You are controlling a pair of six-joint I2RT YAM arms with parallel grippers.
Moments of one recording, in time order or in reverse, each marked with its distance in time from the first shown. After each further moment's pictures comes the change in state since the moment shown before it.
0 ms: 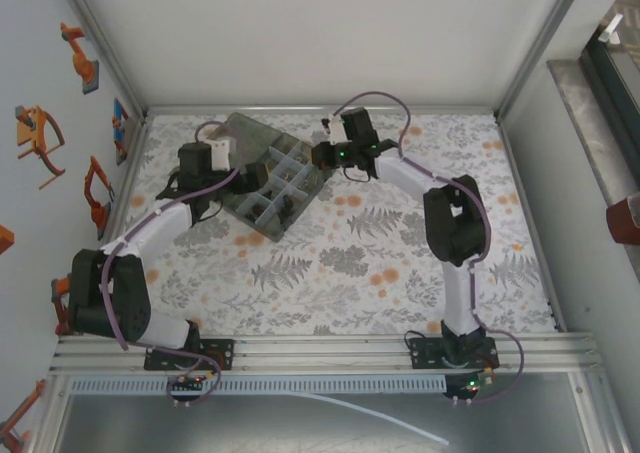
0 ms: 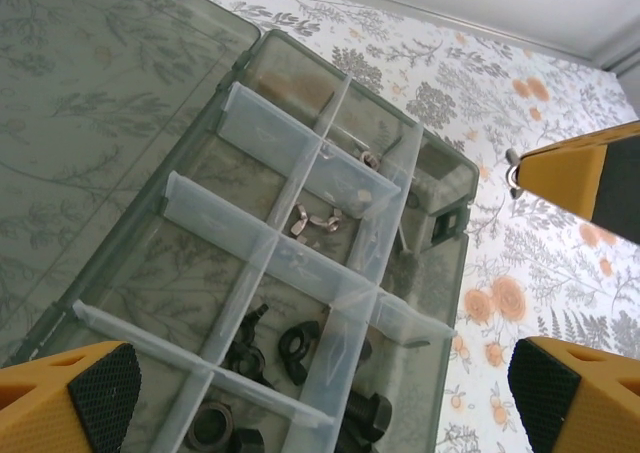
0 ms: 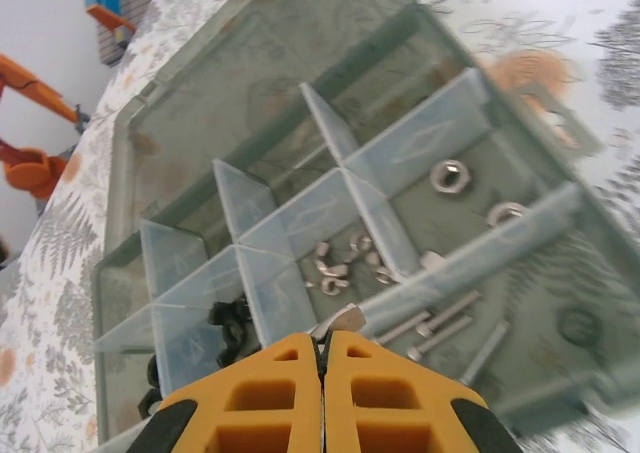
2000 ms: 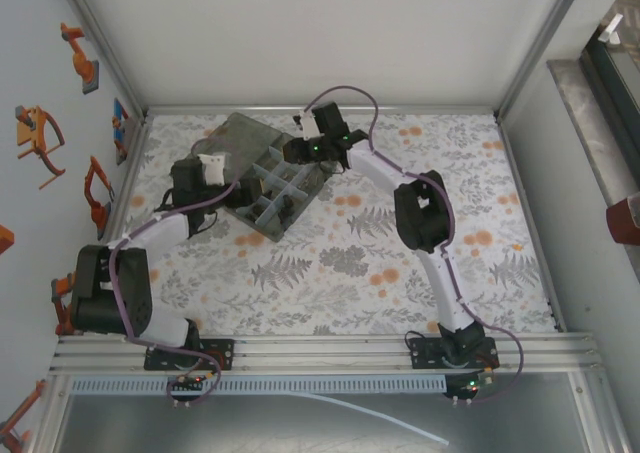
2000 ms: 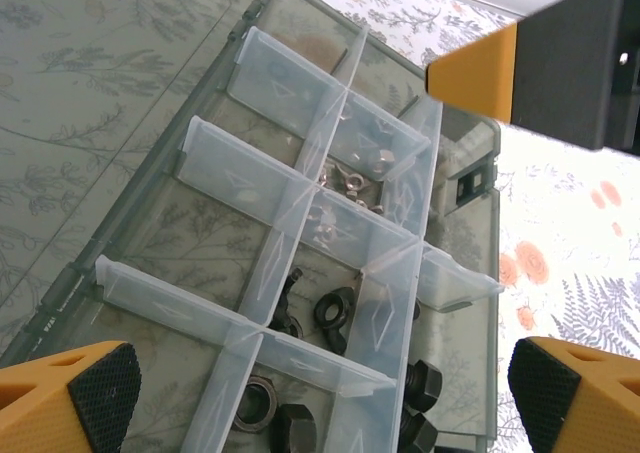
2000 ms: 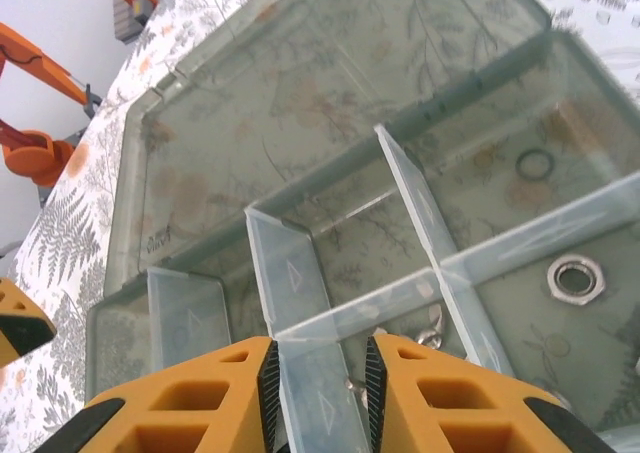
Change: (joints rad) left arm 0.077 0.005 -0.168 0.171 0.124 0.075; right arm 0.068 0.266 0.391 -0.145 -0.006 -0.033
